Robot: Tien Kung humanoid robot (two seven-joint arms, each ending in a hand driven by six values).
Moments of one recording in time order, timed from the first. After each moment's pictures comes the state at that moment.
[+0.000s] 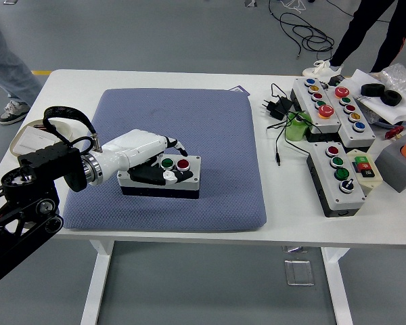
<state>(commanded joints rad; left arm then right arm) -0.59 0.46 -0.83 -1.54 1.93 -0.27 0.10 0.11 -0.12 0.98 0.18 -1.19 -0.12 -0.36</state>
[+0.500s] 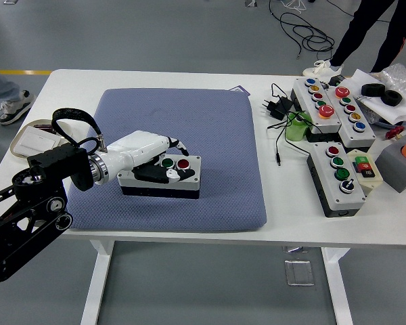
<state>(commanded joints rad) -0.60 0.42 -0.82 -1.47 1.93 -0.25 0.09 0.11 -0.12 0.98 0.18 -1.18 -0.12 -0.36</state>
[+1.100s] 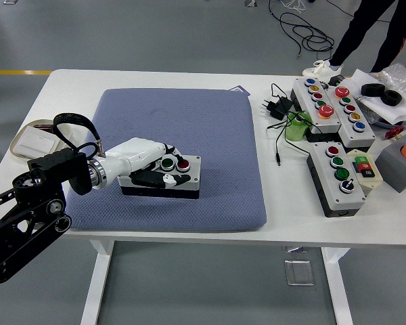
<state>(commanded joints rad) -0.59 0.42 -0.81 -1.44 1.92 -0.26 0.09 0.11 -0.12 0.97 0.18 -1.16 -0.12 -0.36</state>
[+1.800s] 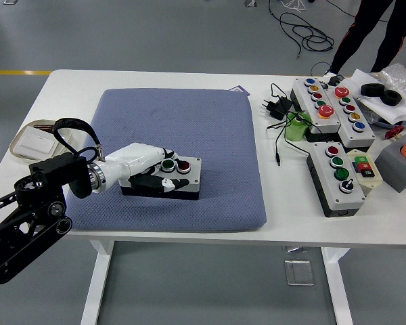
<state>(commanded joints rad) -0.58 0.42 -0.83 -1.43 1.90 -0.23 0.08 0.11 -0.12 0.95 0.18 -1.15 -0.12 -0.35</state>
